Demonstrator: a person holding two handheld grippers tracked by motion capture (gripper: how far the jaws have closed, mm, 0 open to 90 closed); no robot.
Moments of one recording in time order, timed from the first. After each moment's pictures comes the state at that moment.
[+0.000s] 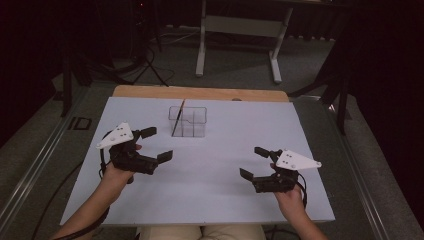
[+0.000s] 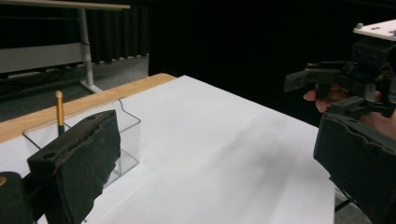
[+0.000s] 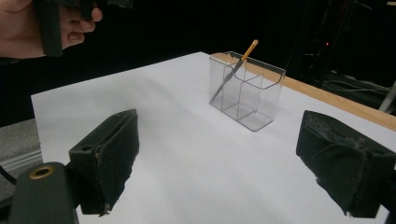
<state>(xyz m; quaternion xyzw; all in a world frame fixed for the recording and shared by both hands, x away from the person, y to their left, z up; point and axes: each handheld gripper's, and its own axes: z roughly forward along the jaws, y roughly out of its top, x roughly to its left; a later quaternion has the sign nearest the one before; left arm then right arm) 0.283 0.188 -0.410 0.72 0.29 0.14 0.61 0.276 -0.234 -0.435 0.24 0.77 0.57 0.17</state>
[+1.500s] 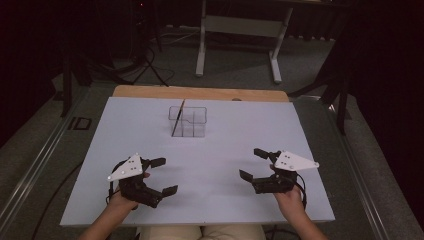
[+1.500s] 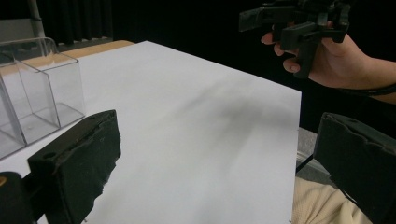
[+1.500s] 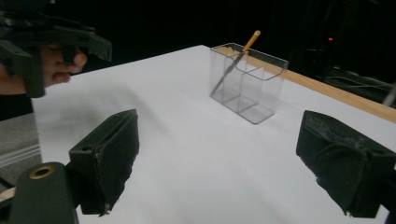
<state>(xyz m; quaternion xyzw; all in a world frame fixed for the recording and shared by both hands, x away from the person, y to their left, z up) 0.247 0.176 -0.476 0.75 0.25 0.09 0.61 0.279 -0.235 -0.444 0.24 0.77 0.56 0.16</state>
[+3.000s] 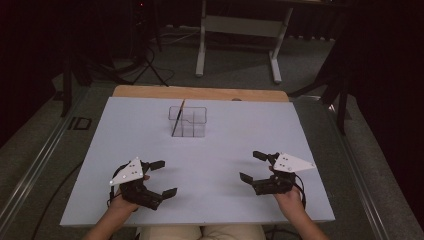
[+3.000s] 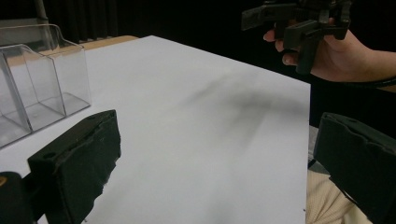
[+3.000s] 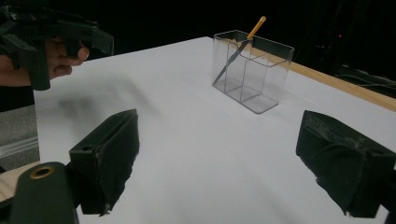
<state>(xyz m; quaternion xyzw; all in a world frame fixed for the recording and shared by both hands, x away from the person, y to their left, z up) 0.246 0.177 -0.494 0.75 0.25 0.10 0.60 0.285 -0.241 -0.462 0.22 0.78 0.56 0.15</state>
